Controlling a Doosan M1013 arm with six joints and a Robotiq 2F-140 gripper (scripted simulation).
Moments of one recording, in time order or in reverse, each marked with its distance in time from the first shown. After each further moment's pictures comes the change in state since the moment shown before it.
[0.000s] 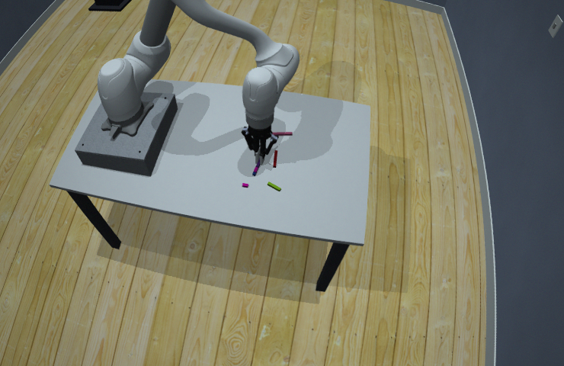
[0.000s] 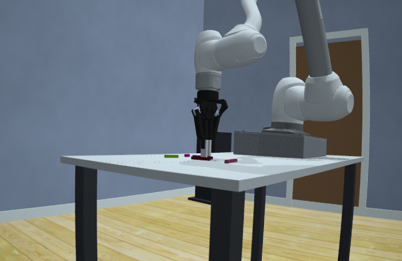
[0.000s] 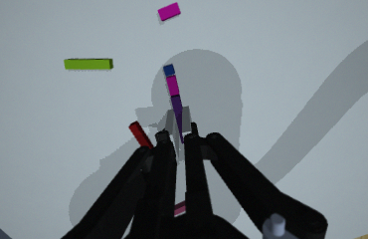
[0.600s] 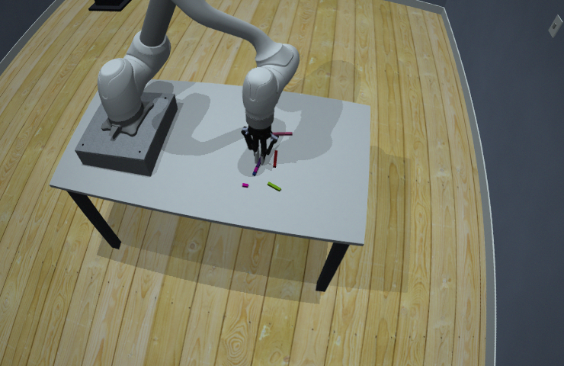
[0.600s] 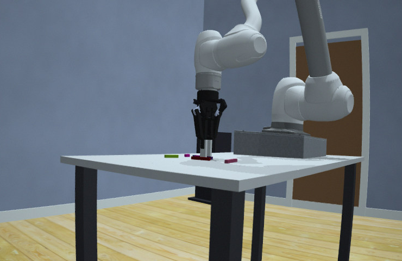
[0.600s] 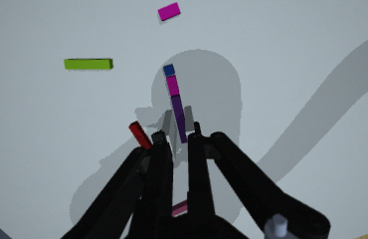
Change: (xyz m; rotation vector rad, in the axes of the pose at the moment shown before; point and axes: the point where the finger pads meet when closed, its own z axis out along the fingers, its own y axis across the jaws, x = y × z) arm 0.000 0.000 0.000 0.000 0.000 0.000
